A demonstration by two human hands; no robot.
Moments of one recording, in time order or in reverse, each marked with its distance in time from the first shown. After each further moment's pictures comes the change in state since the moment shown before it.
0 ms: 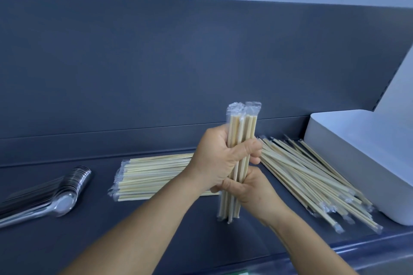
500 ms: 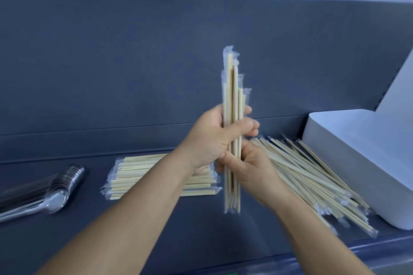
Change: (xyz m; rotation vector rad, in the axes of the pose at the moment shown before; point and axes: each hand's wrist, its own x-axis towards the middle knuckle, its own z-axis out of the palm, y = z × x) left_hand 0.025 0.016 0.003 -0.065 -0.061 -0.112; right_hand 0.018 -0.025 -0.019 -0.059 0.067 -0.148
